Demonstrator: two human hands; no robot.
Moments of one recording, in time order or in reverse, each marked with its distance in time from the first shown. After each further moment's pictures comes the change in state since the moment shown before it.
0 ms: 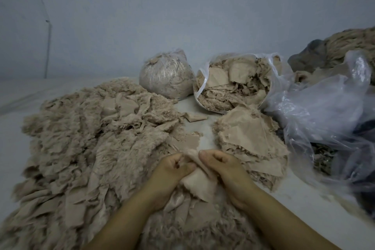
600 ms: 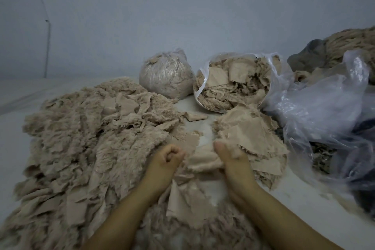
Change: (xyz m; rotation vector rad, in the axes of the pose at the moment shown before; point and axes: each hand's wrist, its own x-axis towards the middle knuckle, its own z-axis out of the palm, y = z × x) left_hand 0.009 0.005 -0.013 0.398 0.182 0.137; right_hand 0.005 -0.001 0.002 0.100 0.287 -0.180
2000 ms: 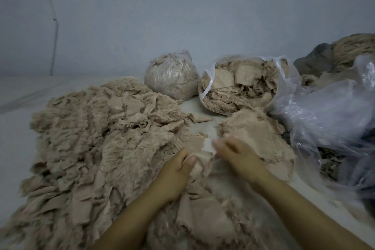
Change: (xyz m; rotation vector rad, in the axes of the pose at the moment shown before) left_hand 0.000 -0.010 0.005 0.300 -0.099 0.154; right_hand 0.018 -0.027 -0.010 -0.652 -0.257 -0.032
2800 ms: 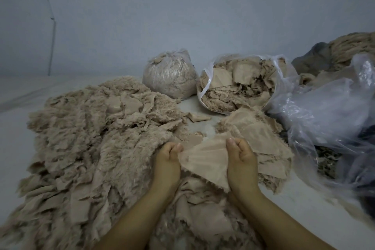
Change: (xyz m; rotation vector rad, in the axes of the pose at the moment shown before) left_hand 0.008 0.014 0.012 -0.467 0.428 -0.276; right_hand -0.009 0.015 0.032 0.310 0.536 -0.103
